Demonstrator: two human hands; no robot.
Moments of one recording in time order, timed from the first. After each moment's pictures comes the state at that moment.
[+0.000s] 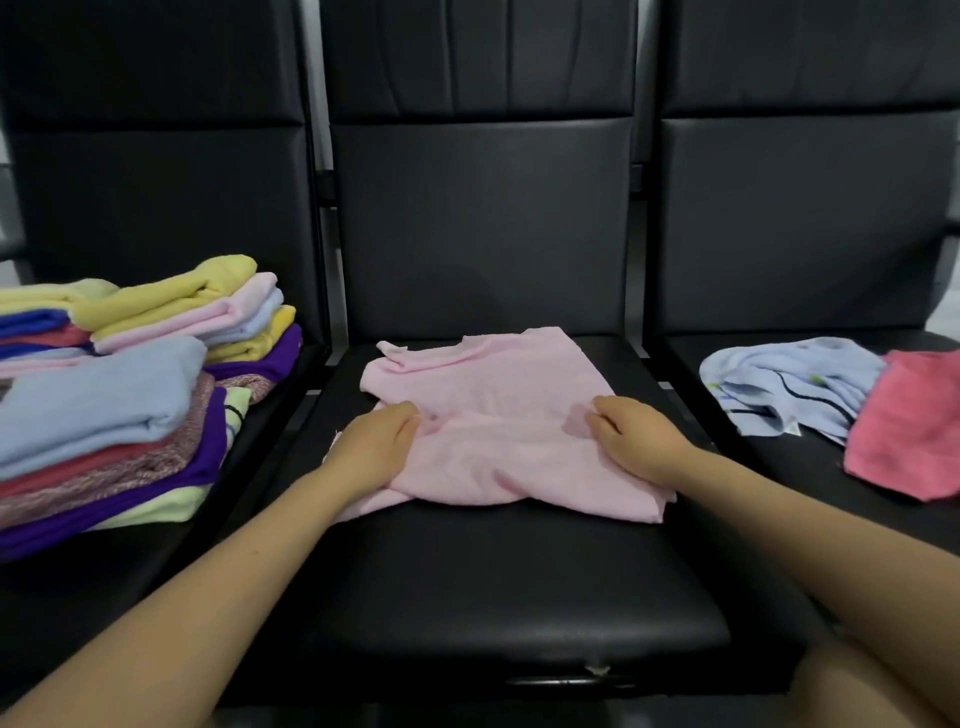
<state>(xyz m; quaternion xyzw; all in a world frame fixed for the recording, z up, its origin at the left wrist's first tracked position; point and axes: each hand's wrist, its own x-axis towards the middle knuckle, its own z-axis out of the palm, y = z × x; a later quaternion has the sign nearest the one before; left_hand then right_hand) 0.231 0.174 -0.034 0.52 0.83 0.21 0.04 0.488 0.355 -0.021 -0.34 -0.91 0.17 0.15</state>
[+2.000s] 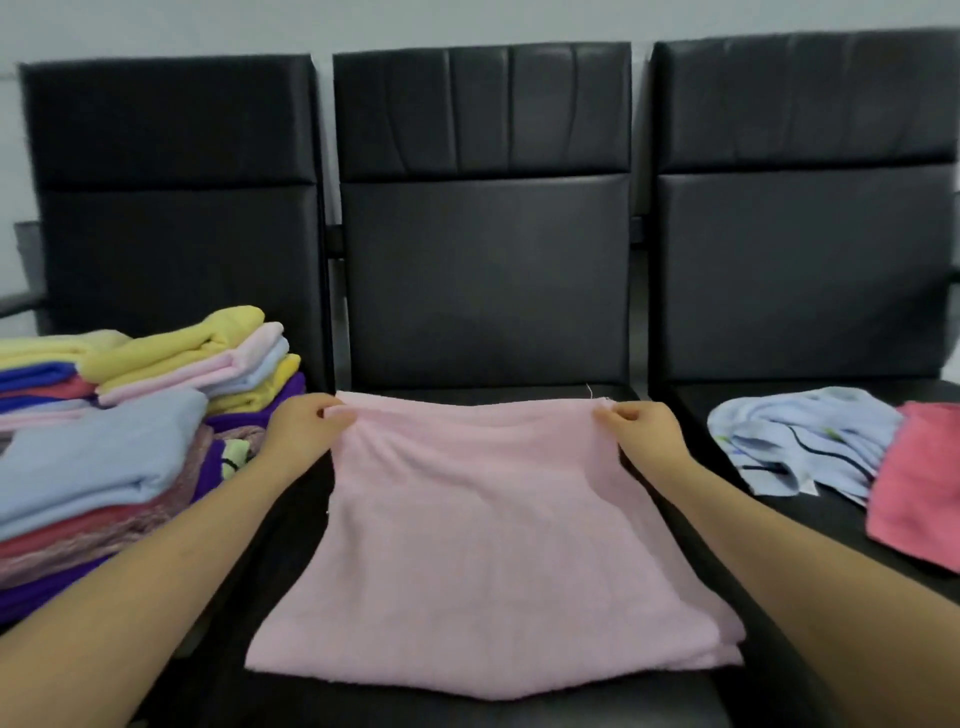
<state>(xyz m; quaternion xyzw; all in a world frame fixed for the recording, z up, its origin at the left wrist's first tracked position) 0.163 0.179 0.011 0.37 0.83 0.42 -0.01 0.459 0.392 -0.004 -0.39 -0.74 0.39 0.38</state>
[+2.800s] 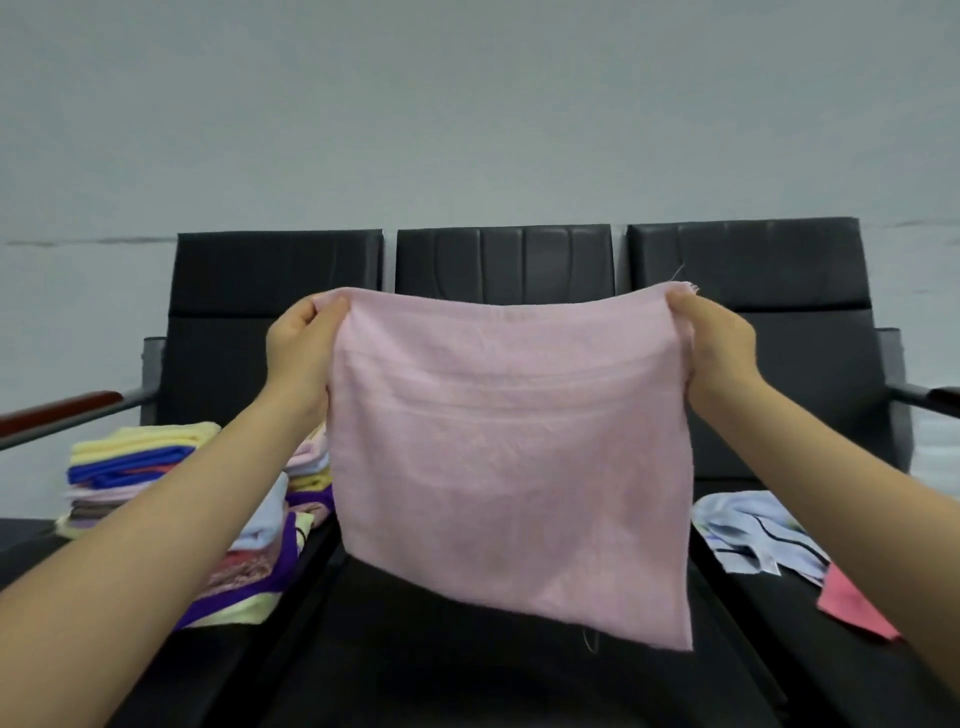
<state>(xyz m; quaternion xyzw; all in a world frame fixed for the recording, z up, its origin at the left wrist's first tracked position) 0.273 0.080 0.222 0.32 0.54 0.78 -0.04 0.529 0.295 0.228 -0.24 -0.49 0.57 0.61</state>
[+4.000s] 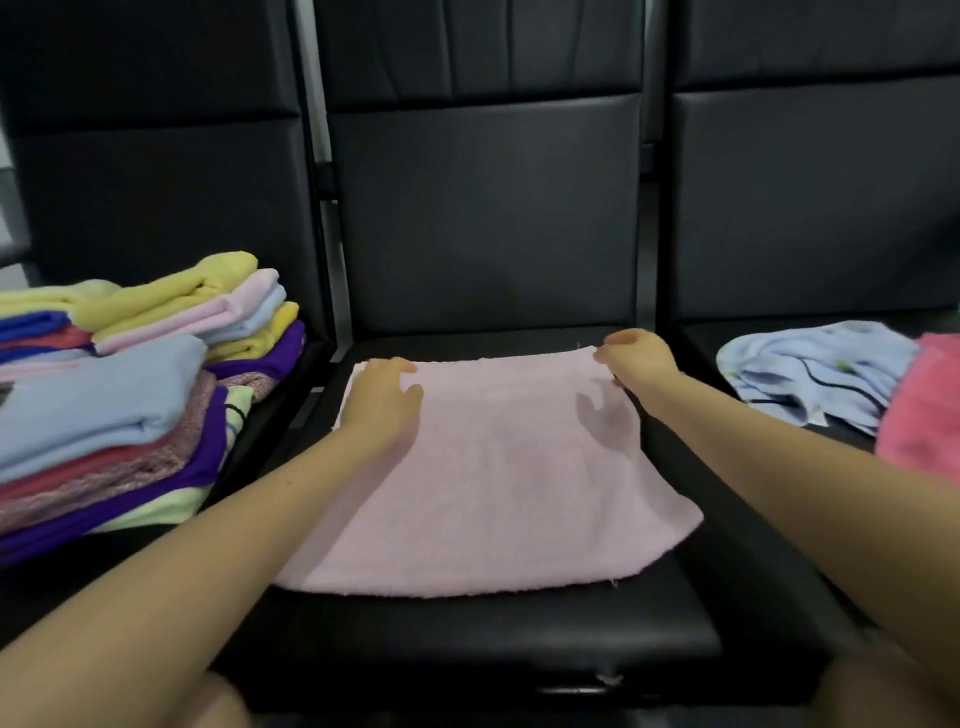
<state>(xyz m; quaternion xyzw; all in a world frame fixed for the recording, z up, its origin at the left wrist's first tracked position) 0.215 0.217 -0.025 0.41 0.86 0.31 0.01 0.440 0.398 0.005 -0.50 -0.69 0.42 0.32</state>
